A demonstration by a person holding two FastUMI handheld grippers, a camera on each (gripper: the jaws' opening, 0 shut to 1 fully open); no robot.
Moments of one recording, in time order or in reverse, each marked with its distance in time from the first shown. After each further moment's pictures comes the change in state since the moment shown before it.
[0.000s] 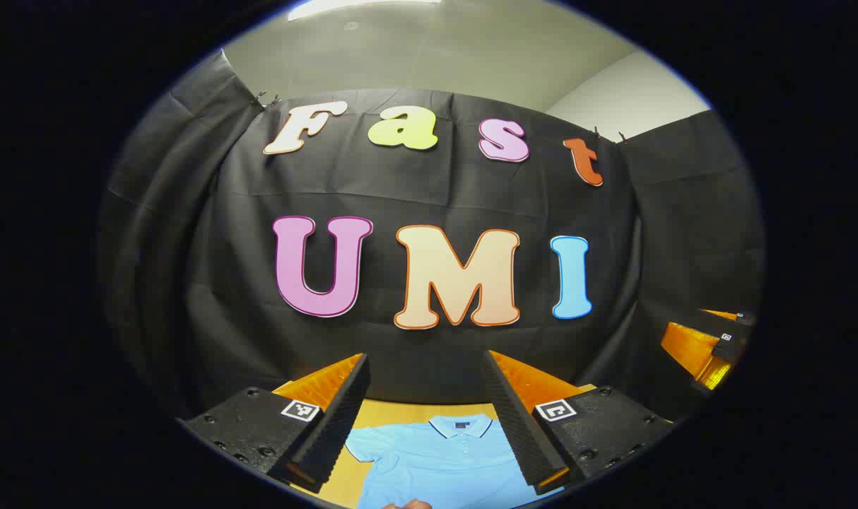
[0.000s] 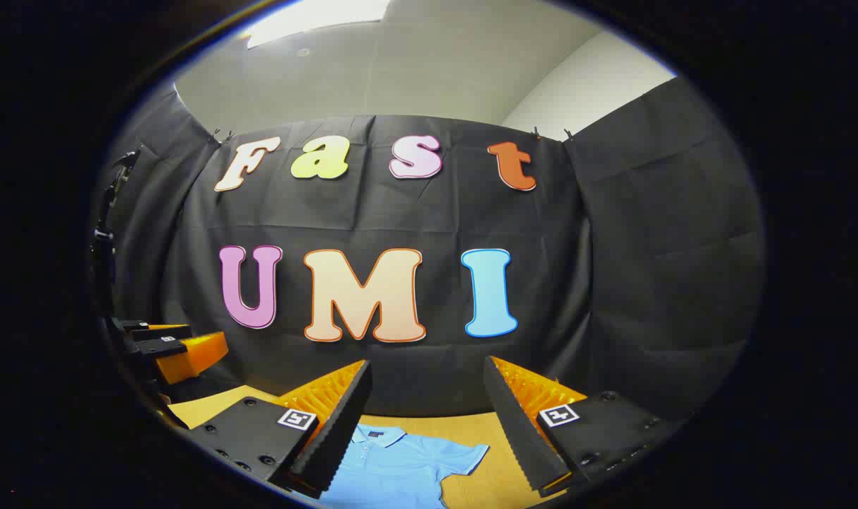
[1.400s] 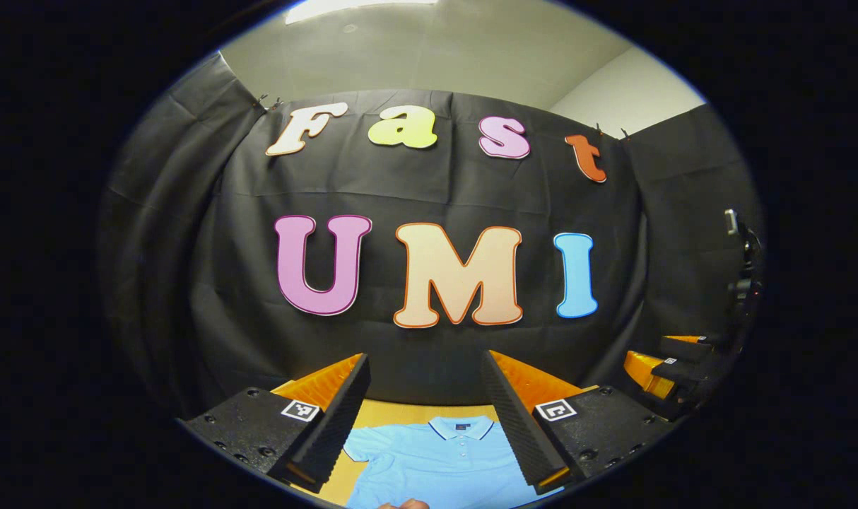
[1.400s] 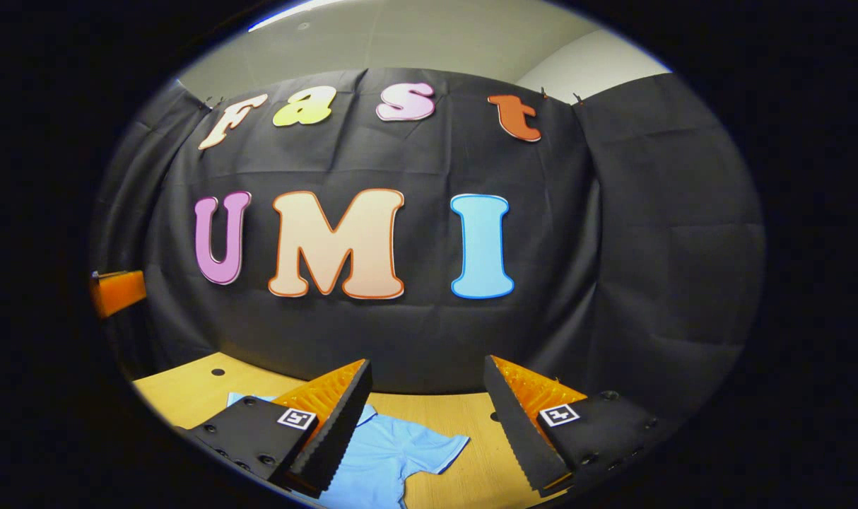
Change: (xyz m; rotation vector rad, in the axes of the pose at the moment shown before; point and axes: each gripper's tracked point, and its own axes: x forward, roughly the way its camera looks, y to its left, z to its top) left arm 0.014 -0.009 -0.009 0.006 -0.025 0.028; right arm 0.100 -0.058 -0.103 -0.071 0.175 -0.026
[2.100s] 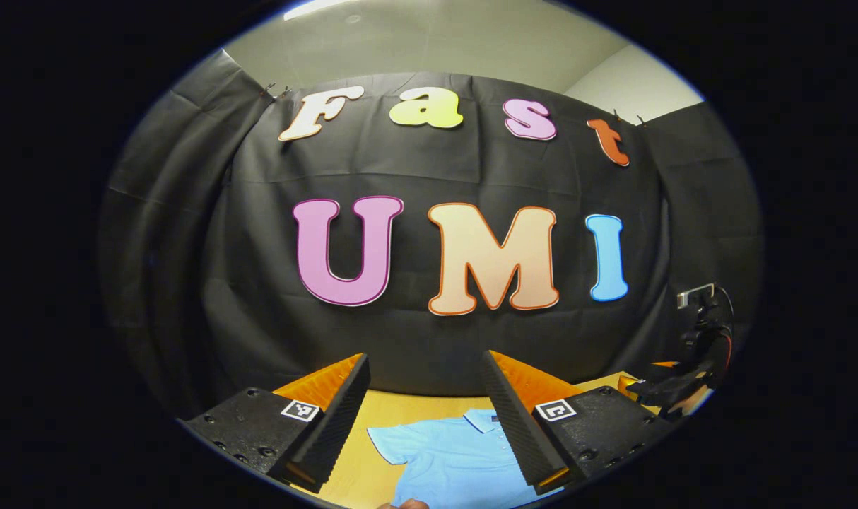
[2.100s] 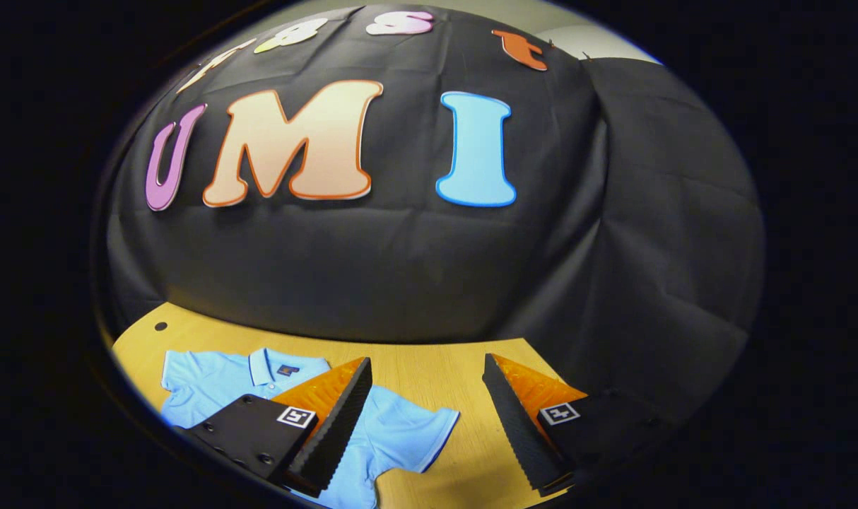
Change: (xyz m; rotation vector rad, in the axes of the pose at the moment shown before) left arm 0.022 0.075 -0.026 0.030 0.078 0.066; right arm 0.103 -0.010 -0.154 -0.063 0.278 -0.111
